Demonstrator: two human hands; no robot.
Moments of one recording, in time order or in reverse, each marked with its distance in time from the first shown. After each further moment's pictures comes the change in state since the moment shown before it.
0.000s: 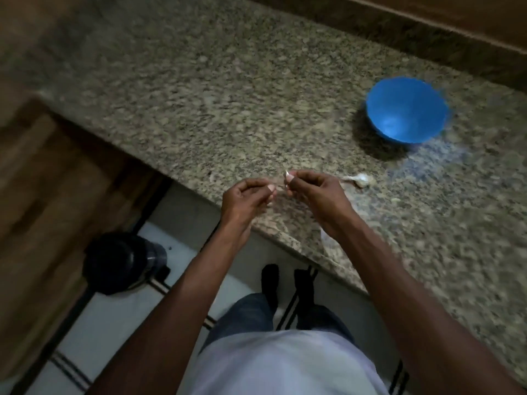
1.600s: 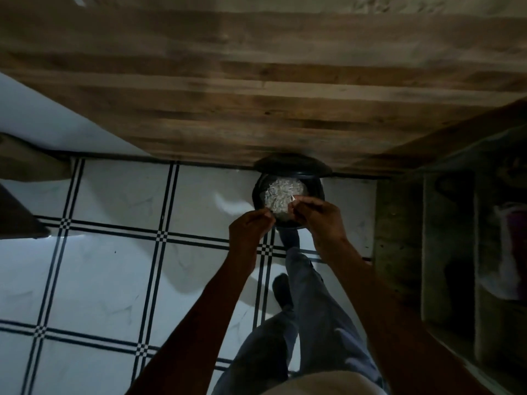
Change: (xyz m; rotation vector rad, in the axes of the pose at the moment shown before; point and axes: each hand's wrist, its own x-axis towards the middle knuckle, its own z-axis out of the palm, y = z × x) left_hand 0.008 -0.070 -0.649 -0.653 0.947 -0.093; right_hand 0.061 0.330 0.657 -0.726 -0.669 0.350
